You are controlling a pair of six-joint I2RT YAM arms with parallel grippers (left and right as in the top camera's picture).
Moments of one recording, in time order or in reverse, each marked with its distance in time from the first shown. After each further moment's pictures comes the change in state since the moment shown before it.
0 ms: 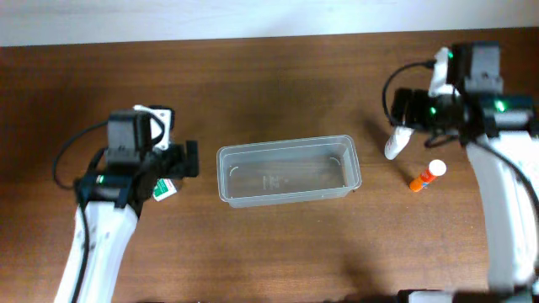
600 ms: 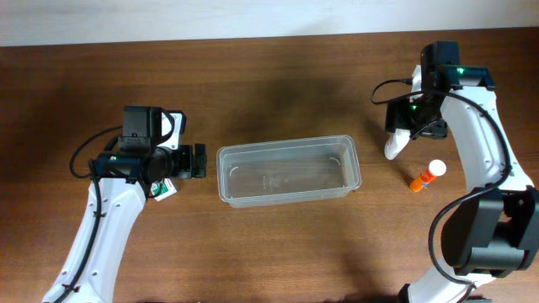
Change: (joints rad) left arm 0.000 0.111 0.000 -0.015 0.047 0.000; right arm -0.048 0.305 0.007 -0.027 -0.009 -0.017
